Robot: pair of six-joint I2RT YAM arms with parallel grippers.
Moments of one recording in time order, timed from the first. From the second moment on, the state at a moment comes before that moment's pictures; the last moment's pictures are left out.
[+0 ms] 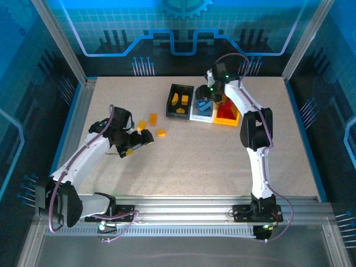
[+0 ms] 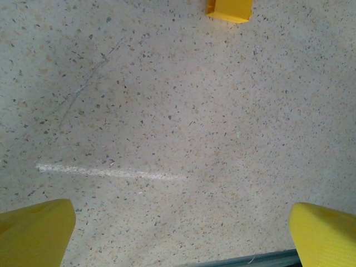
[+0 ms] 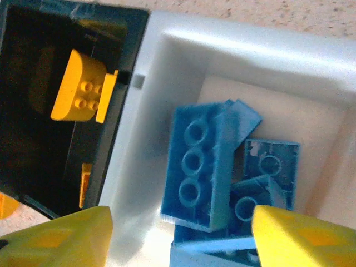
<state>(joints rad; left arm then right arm) -0.22 1.25 0.98 -0.92 0.30 -0.68 0.26 2.35 2.17 -0.88 -0.27 0.26</state>
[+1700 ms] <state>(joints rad) -0.14 1.12 0.88 -1.03 0.27 -0.63 0.74 2.40 2.01 -0.77 -0.26 -0.83</state>
